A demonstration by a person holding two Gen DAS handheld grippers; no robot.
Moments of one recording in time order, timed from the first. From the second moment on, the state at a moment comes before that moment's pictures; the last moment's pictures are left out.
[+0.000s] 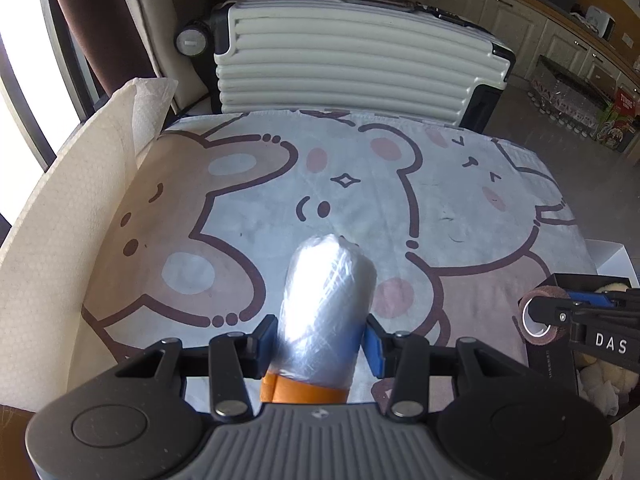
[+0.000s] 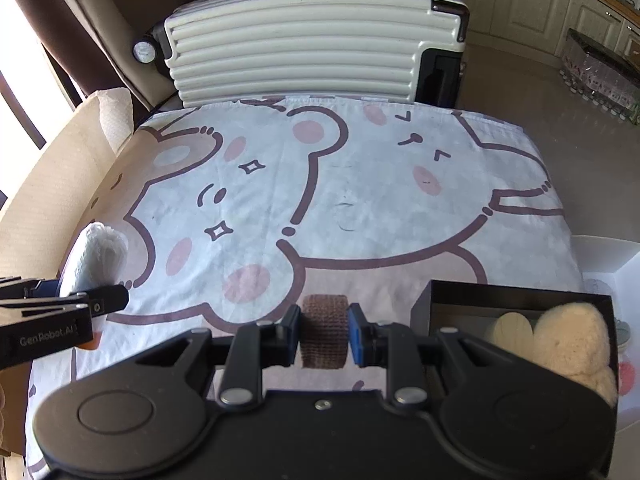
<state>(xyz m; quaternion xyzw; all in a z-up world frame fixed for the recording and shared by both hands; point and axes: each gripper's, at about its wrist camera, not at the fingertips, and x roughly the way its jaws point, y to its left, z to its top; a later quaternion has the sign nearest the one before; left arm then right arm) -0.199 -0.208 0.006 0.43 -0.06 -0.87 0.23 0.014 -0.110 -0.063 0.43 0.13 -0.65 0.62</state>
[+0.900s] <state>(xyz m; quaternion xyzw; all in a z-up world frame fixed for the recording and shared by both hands) -0.200 -0.139 0.009 0.40 -0.05 -0.89 0.19 -0.030 -0.049 -0.047 0.40 0.09 -0.68 0.61</state>
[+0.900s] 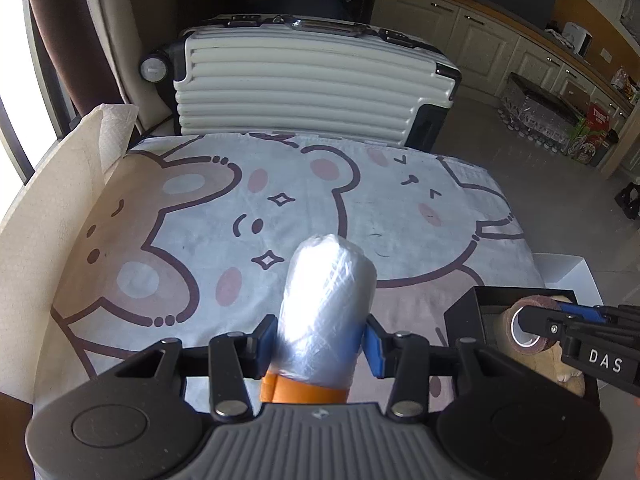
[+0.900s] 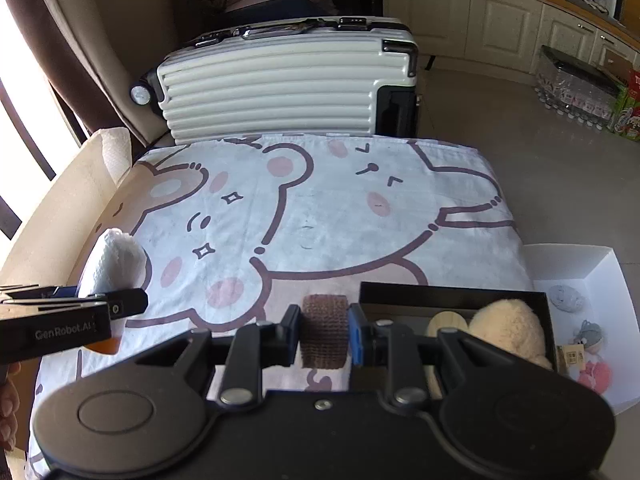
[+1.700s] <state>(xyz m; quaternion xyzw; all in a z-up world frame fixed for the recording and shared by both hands) -0.243 -0.064 -0.046 0.43 0.09 -0.90 0.09 -0.097 -0.010 -0.086 0.42 0.08 -0.71 0.56</state>
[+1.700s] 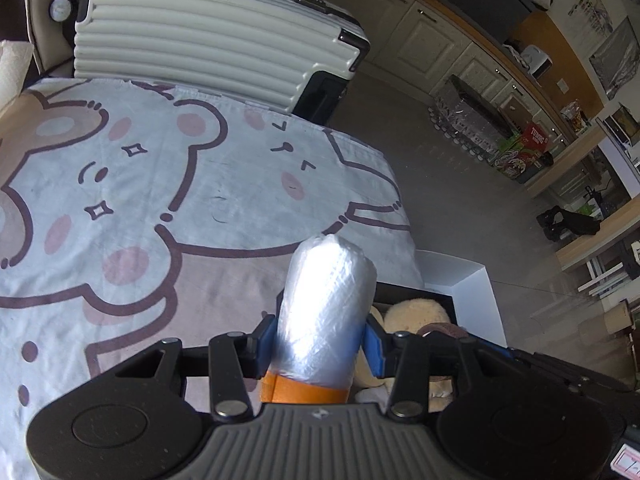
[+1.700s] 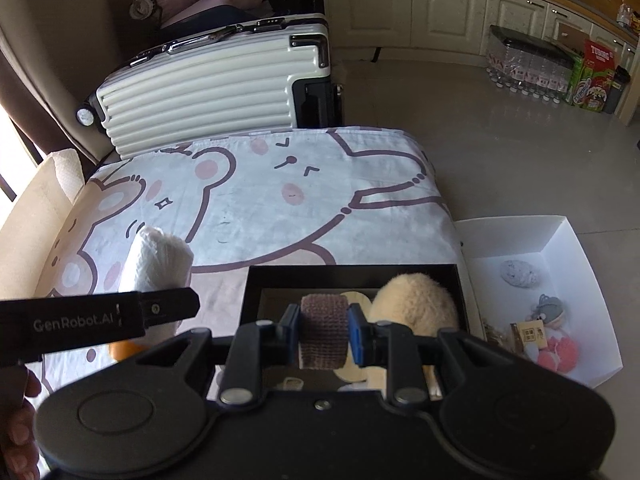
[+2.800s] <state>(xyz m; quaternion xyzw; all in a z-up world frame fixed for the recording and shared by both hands) -0.283 -0.059 -0.080 0.43 0.09 -0.89 0.07 -0.105 -0.038 -0.135 0.46 0.11 -0.67 0.58</state>
